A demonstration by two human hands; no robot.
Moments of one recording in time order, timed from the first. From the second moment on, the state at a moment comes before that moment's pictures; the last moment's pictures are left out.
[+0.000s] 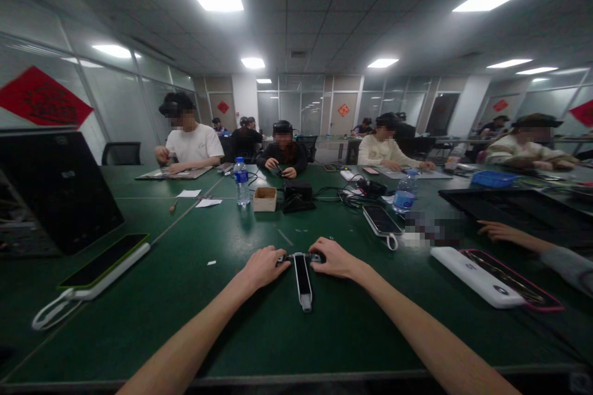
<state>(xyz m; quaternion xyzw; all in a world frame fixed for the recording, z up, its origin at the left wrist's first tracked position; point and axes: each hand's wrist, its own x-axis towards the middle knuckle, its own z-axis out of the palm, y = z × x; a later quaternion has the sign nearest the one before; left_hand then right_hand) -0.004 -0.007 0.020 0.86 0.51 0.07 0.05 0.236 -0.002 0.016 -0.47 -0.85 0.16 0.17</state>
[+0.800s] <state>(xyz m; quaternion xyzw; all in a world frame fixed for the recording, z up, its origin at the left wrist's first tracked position) -0.001 -0.006 0.015 0.87 0.47 0.12 0.06 0.230 -0.011 0.026 -0.46 -0.86 0.16 0.17</state>
